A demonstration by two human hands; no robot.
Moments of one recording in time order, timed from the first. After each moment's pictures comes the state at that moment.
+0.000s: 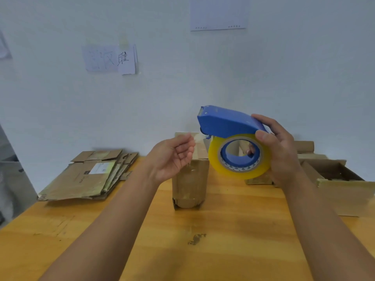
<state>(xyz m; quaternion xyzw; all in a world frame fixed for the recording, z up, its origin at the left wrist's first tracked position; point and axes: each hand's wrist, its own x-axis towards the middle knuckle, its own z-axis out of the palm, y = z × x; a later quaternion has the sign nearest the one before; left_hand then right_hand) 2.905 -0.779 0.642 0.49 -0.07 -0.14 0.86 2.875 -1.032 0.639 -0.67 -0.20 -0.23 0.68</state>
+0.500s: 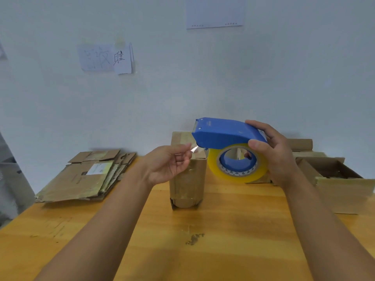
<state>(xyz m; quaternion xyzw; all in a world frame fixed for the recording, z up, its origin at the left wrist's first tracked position) 2.910 -0.773 0.636 0.53 -0.05 -0.23 0.82 2.886 -1.046 0.625 -0.70 -0.21 -0.21 0.64</state>
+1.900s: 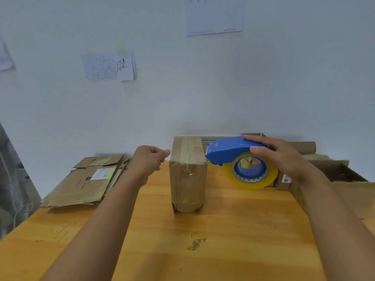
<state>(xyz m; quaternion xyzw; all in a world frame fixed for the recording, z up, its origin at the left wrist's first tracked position) 2.934 -0.741 0.621 0.81 0.05 0.15 0.56 2.921 -1.095 0.625 -0.83 -0.21 -0.11 0.51</state>
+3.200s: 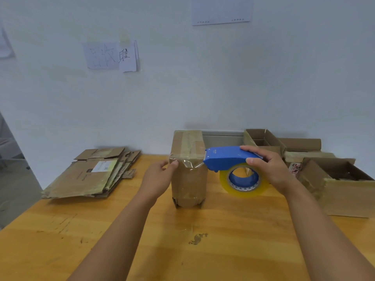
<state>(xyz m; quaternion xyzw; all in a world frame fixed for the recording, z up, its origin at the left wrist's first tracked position) 2.920 -0.754 0.556 0.84 0.04 0.15 0.53 2.936 -1.069 0.569 -0.78 -0.20 -0.11 0.59</state>
